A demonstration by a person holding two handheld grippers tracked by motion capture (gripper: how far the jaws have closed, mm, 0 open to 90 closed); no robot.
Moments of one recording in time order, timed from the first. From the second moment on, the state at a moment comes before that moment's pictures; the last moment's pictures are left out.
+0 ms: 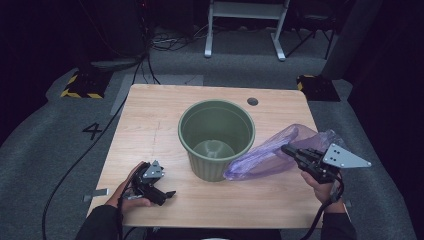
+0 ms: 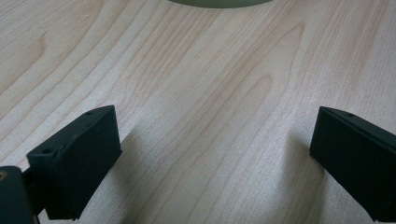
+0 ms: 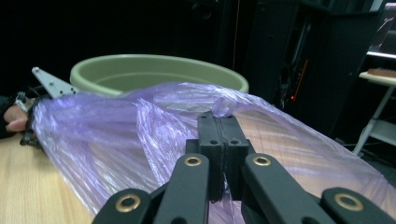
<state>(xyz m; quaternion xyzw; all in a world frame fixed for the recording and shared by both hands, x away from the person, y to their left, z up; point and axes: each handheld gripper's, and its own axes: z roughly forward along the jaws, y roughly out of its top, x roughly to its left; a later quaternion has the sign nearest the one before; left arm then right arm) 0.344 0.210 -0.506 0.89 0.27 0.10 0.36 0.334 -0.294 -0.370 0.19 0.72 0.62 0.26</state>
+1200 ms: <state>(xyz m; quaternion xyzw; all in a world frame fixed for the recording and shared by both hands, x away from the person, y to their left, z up) 0.338 0.220 -0.465 0.86 0.26 0.15 0.41 0.373 -0.267 -0.303 0.22 0.73 0.56 0.32</state>
